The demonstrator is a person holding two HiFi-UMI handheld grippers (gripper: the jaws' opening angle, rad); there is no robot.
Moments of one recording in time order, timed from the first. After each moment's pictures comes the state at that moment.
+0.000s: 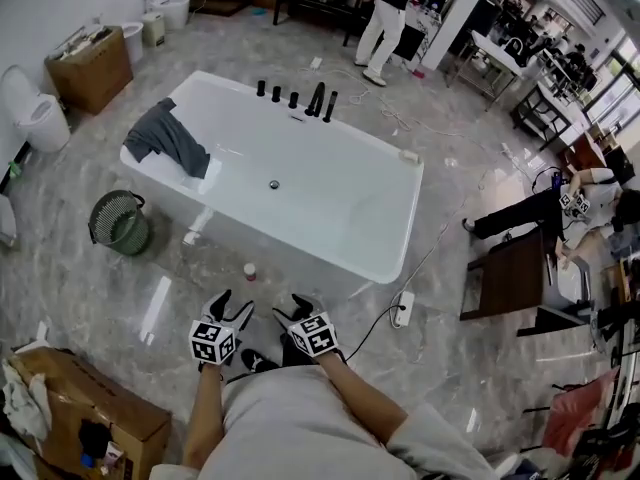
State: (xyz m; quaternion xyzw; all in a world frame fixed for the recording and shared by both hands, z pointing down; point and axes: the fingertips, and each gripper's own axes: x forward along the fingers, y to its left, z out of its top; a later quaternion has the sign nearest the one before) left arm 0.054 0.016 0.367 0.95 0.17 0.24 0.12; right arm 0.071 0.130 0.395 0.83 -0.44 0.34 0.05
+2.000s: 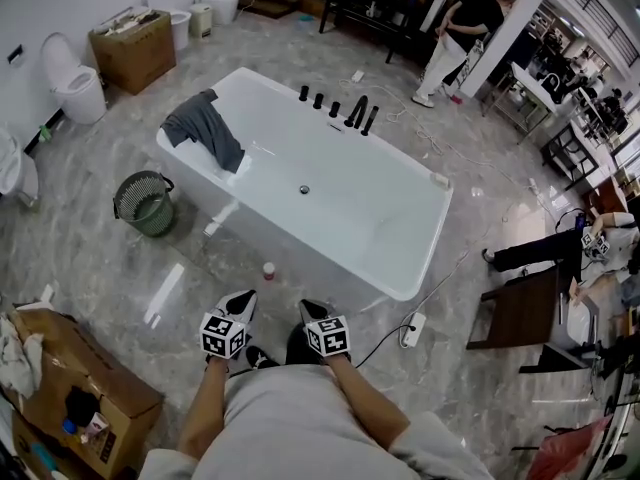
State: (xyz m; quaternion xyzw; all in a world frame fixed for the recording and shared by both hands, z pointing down) left arm 0.040 0.000 0.363 0.96 0.13 0.22 0.11; right arm 0.076 0.133 0.407 0.84 -0.43 0.34 0.04
